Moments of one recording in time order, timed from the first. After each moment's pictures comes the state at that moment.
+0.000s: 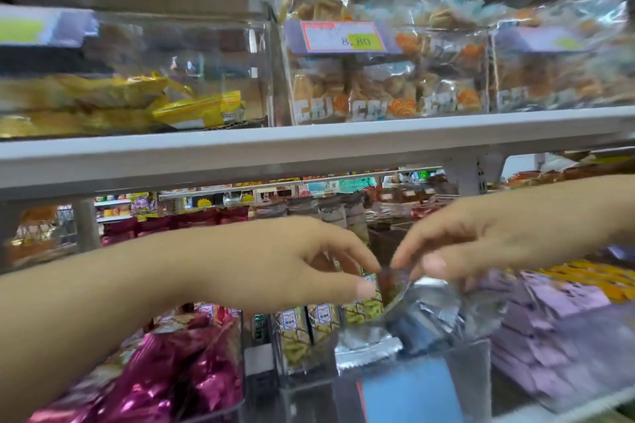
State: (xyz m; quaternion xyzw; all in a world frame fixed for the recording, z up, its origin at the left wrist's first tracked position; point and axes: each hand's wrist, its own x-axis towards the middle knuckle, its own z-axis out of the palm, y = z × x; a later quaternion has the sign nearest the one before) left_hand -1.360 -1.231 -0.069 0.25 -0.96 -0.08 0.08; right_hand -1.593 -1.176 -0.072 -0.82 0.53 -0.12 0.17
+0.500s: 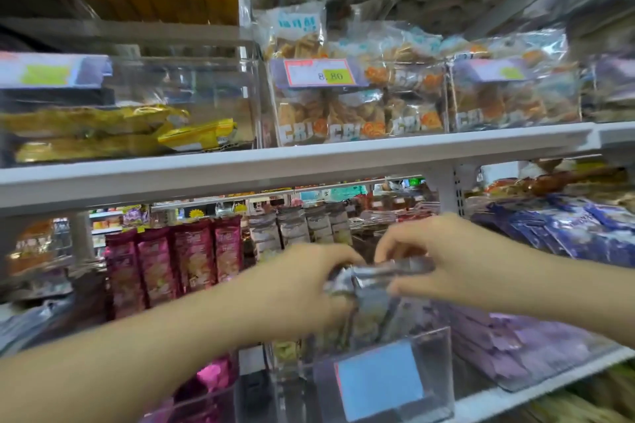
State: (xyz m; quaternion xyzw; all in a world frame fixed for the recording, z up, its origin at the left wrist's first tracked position) left_hand -1.386 -1.218 -0.105 0.29 -0.94 0.00 0.16; right_hand -1.574 -1.151 -0.105 -0.79 0.55 -0.25 -0.10
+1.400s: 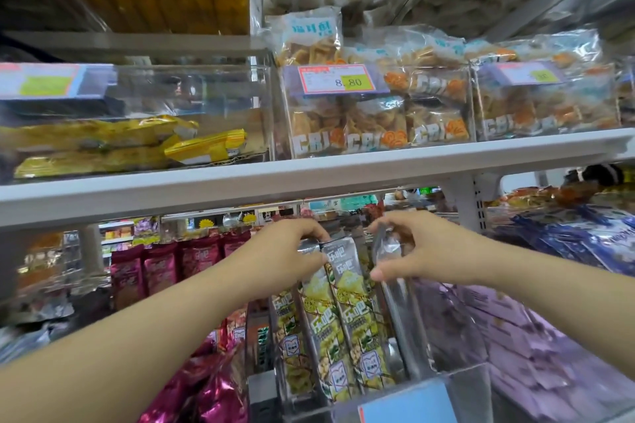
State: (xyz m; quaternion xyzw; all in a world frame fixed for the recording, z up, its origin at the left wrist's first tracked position) left_hand -1.375 -1.284 -0.077 0.38 -0.89 0.00 0.26; right_hand -1.583 -1.226 -0.092 -0.73 0.59 -0.34 0.03
